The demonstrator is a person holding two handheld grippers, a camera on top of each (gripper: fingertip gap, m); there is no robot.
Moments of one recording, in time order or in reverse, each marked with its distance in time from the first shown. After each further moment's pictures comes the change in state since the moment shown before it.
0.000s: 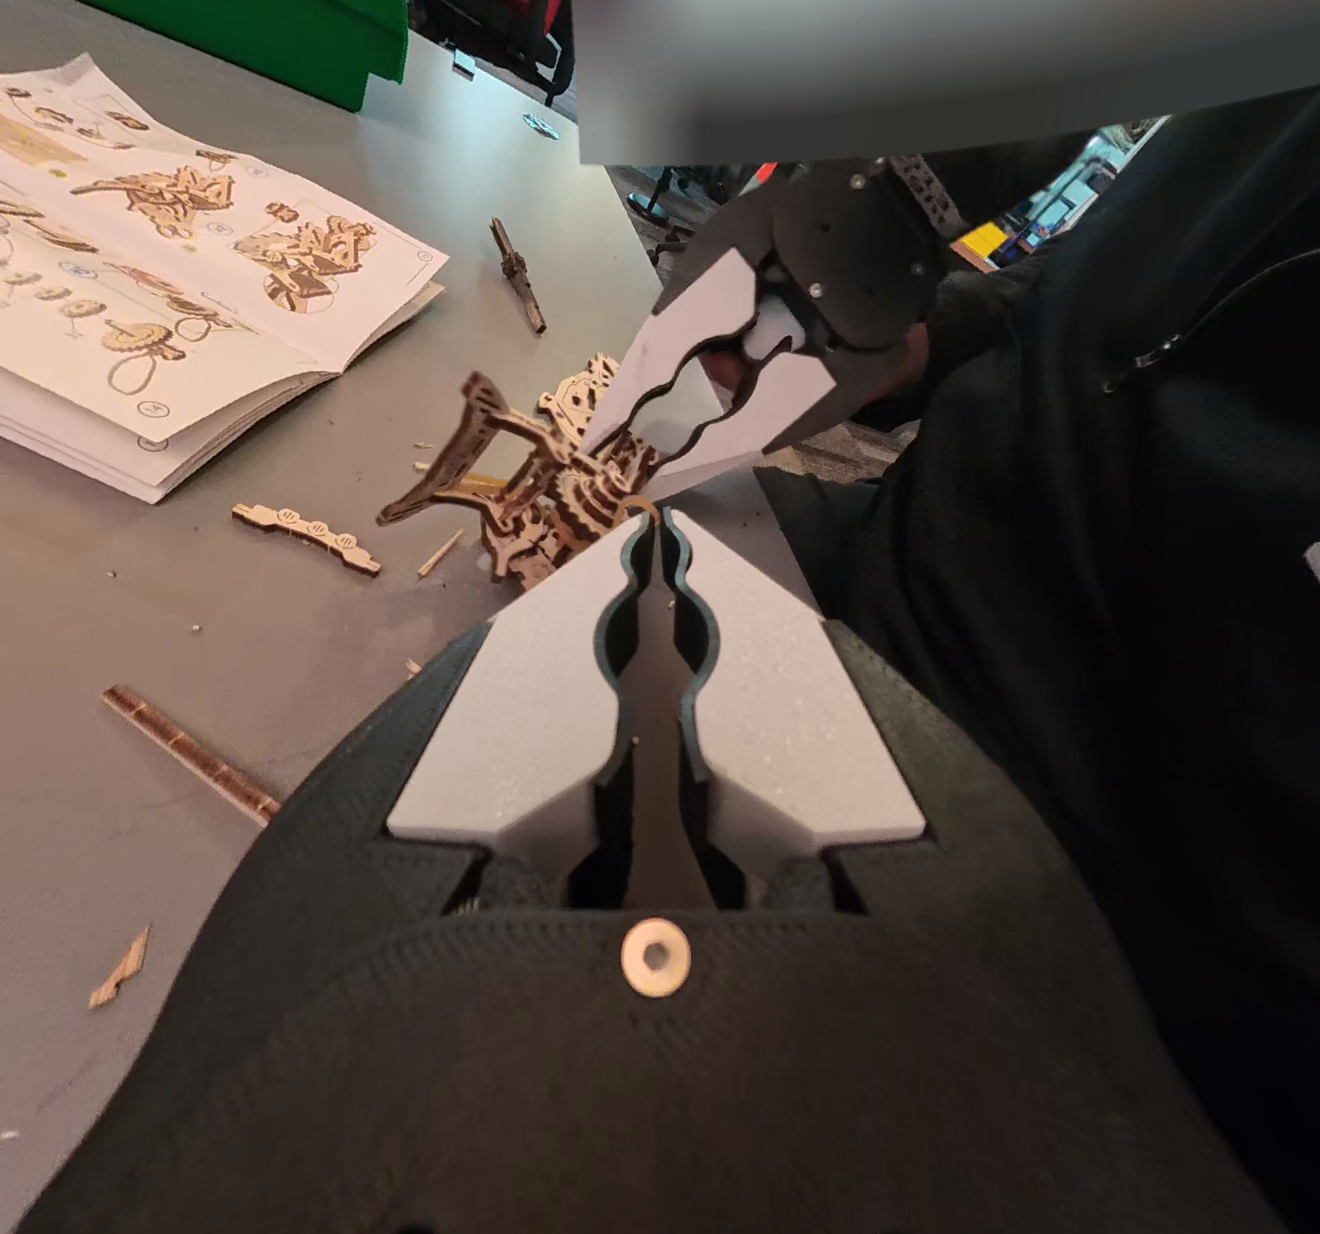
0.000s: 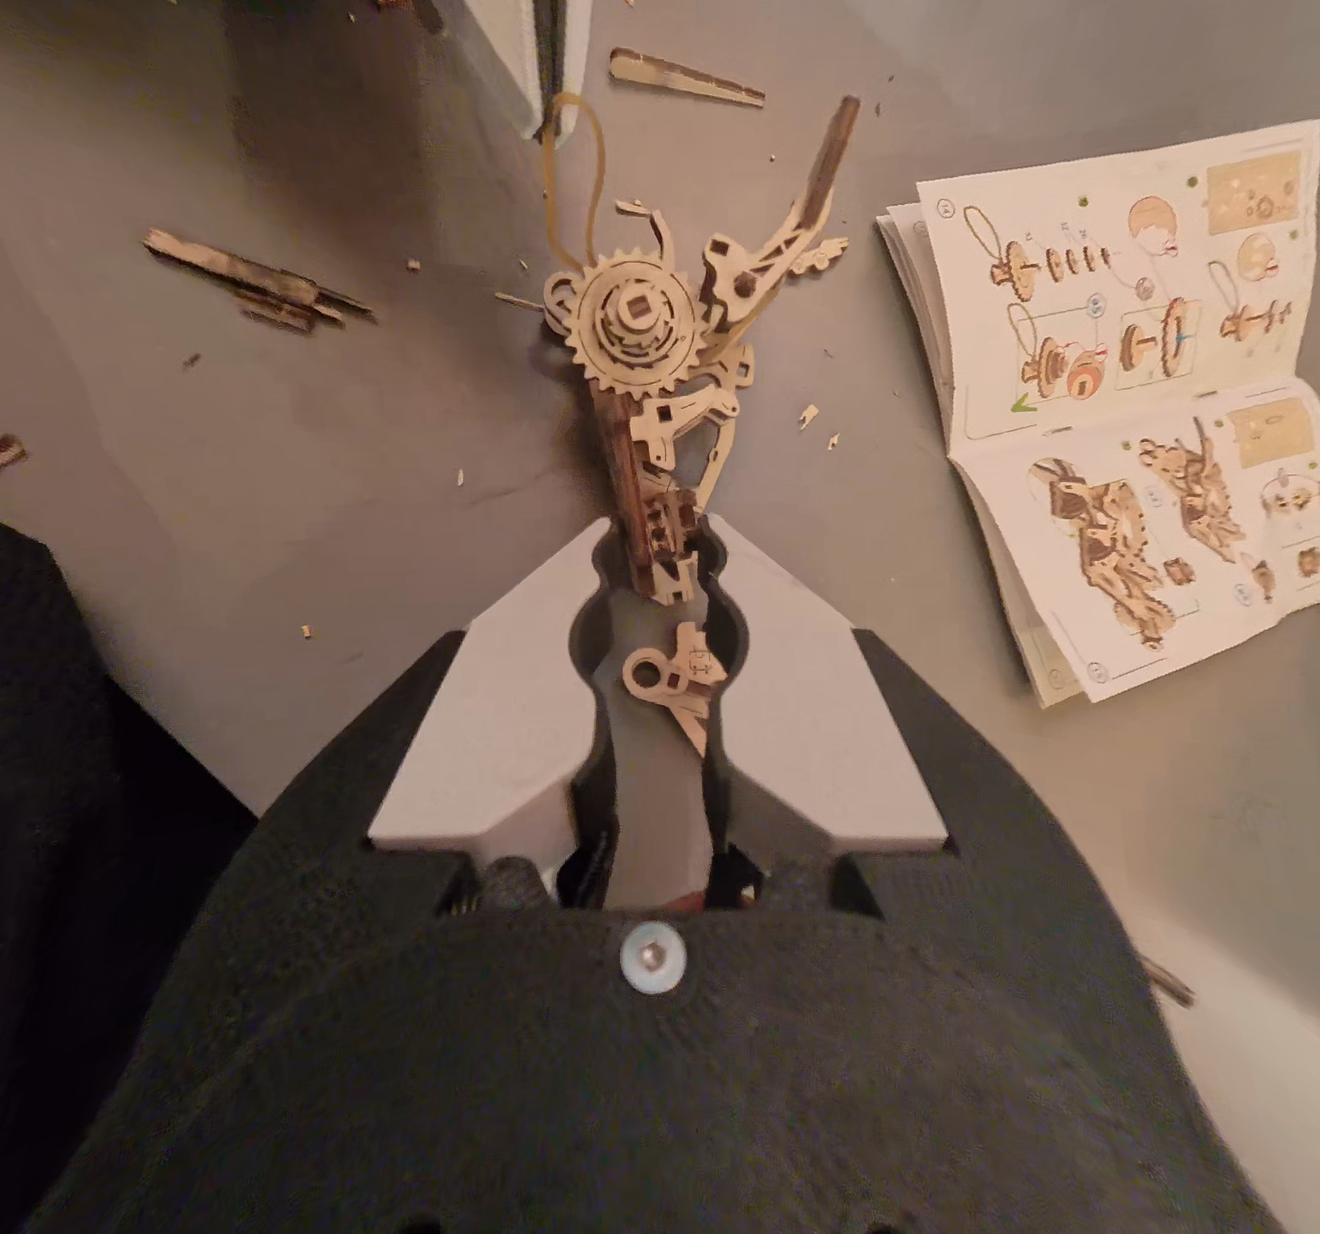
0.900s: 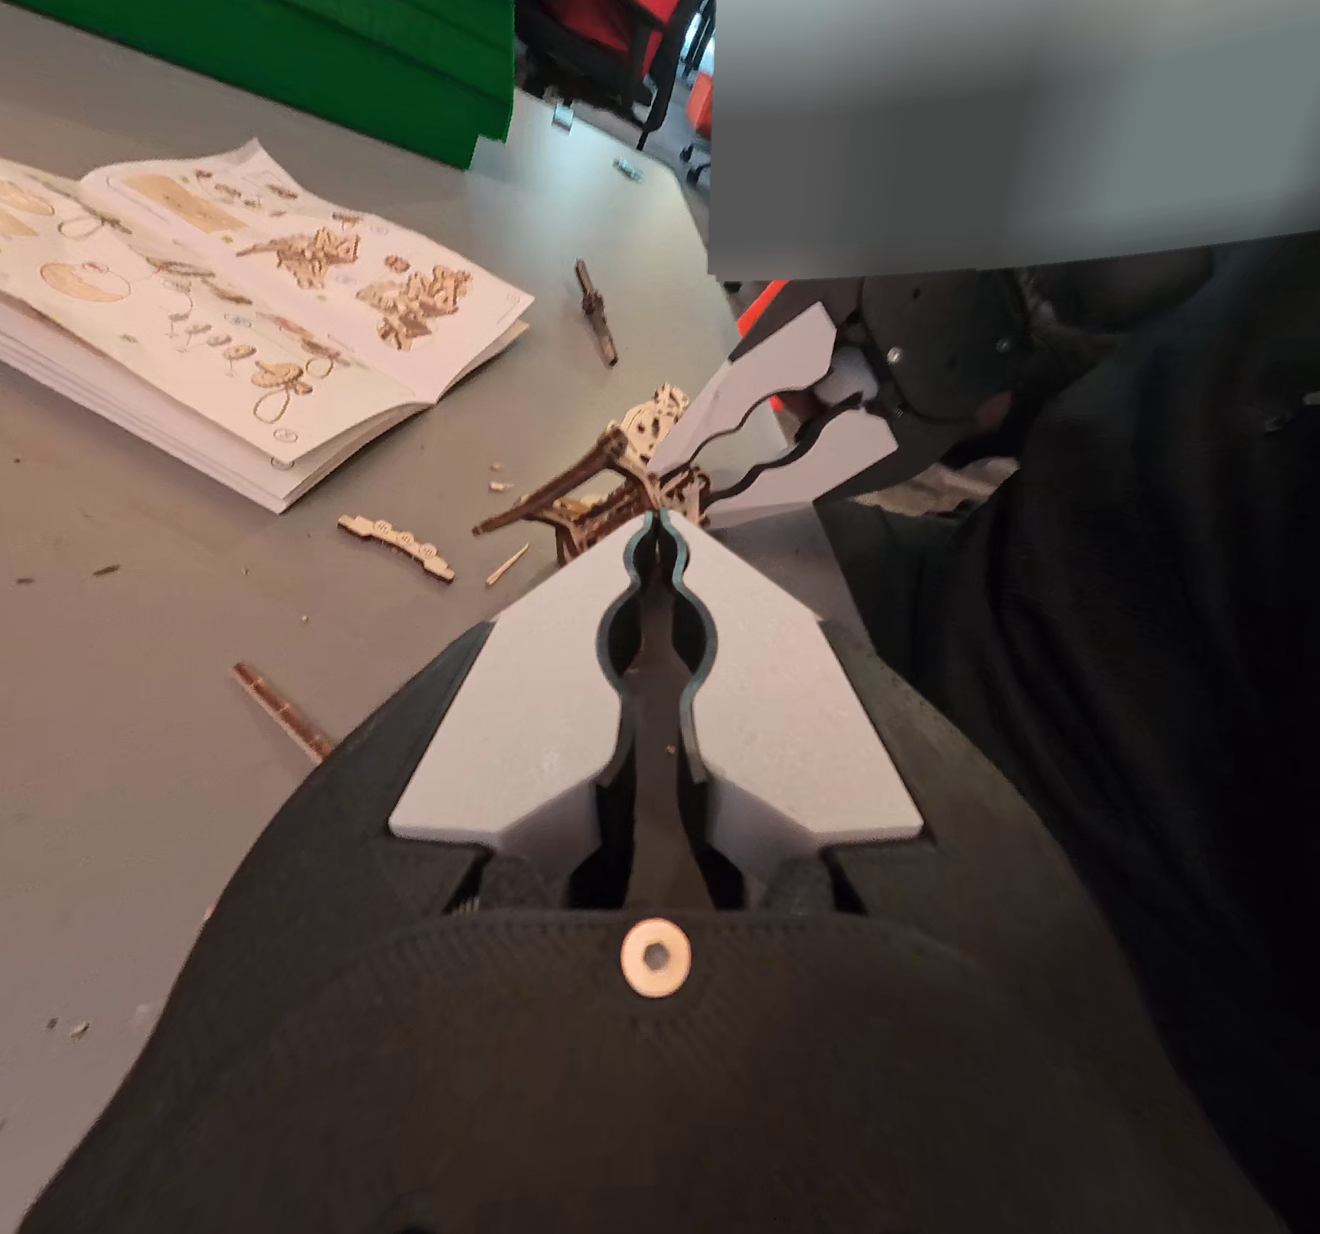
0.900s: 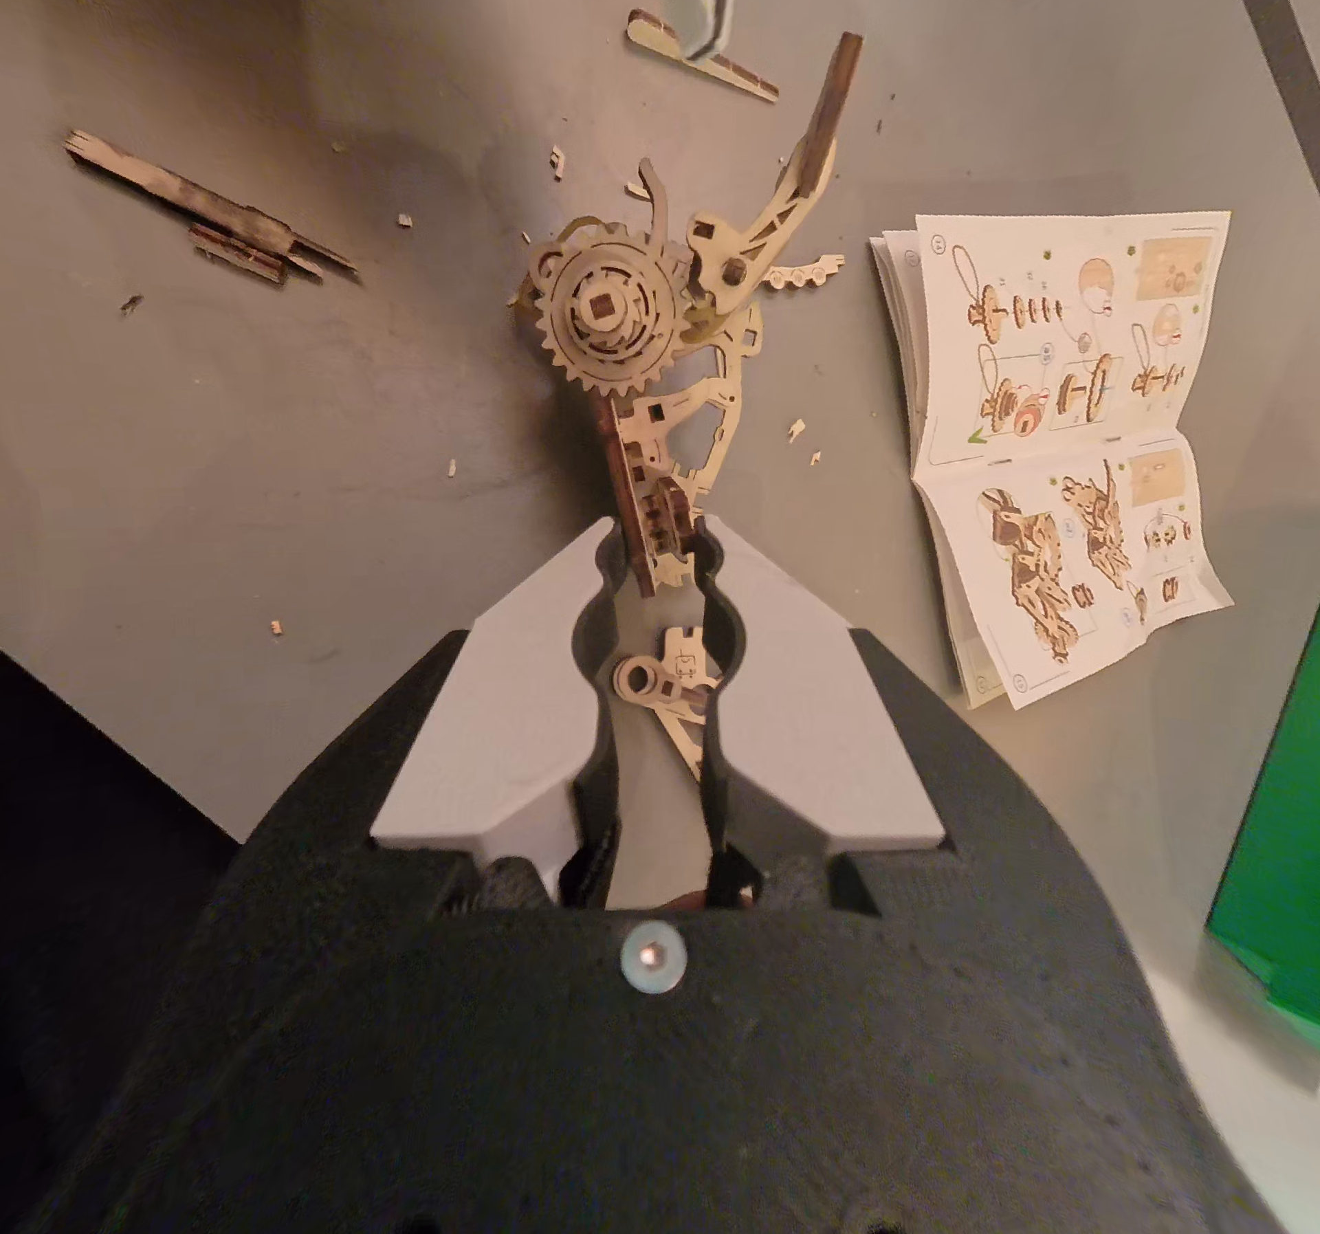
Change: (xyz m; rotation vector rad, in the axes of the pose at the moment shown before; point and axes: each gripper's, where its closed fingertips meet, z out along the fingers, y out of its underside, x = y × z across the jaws) left arm -0.012 -0.013 -0.010 0.031 -0.135 0.023; right arm 0.000 -0.002 0.001 -0.074 0.101 -0.134
